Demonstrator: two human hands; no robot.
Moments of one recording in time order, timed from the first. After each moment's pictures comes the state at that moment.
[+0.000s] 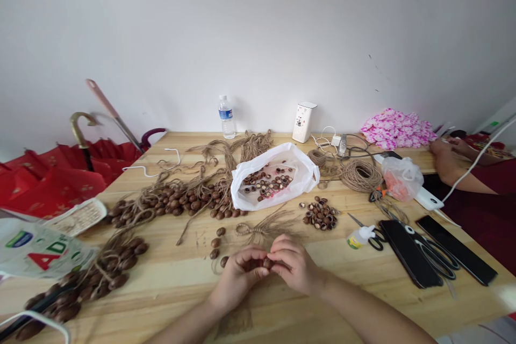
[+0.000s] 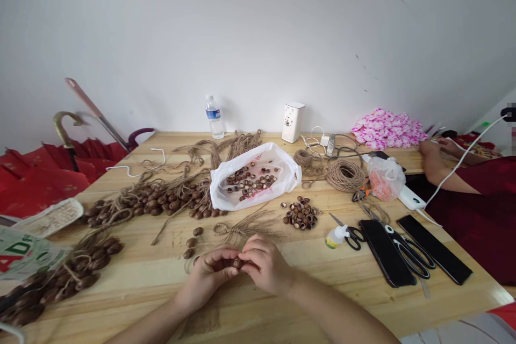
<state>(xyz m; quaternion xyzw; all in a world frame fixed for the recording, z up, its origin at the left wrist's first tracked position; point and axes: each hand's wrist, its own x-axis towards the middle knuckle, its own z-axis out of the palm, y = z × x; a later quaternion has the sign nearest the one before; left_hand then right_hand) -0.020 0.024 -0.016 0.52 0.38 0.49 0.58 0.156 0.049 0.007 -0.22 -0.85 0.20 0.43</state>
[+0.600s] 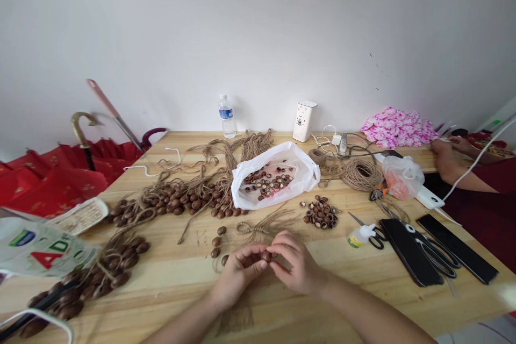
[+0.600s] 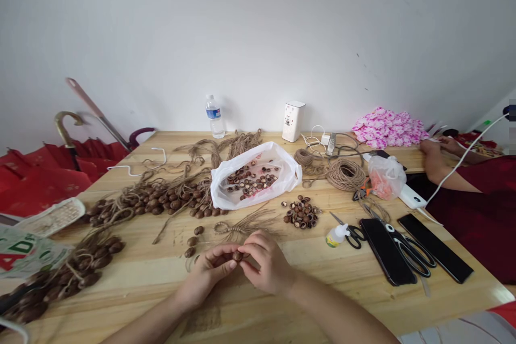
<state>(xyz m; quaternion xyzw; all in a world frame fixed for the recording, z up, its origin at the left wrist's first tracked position) -0.023 0.022 -0.014 0.44 0.37 0.47 0.67 0.155 0.046 0.013 -0.26 -0.86 0.18 0.40</state>
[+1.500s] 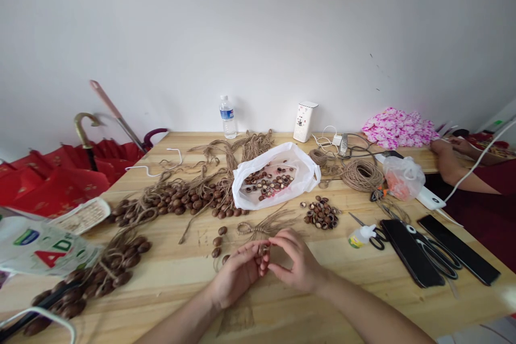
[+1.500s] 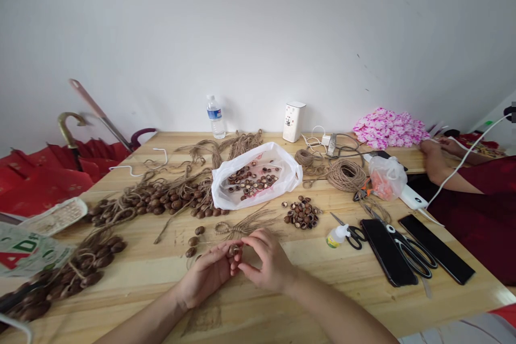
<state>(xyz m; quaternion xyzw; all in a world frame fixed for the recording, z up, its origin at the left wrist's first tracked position) -0.023 0.029 -0.014 0.21 0.23 0.46 0.83 0.159 0.047 0.011 -0.30 -0.85 0.19 0.39</state>
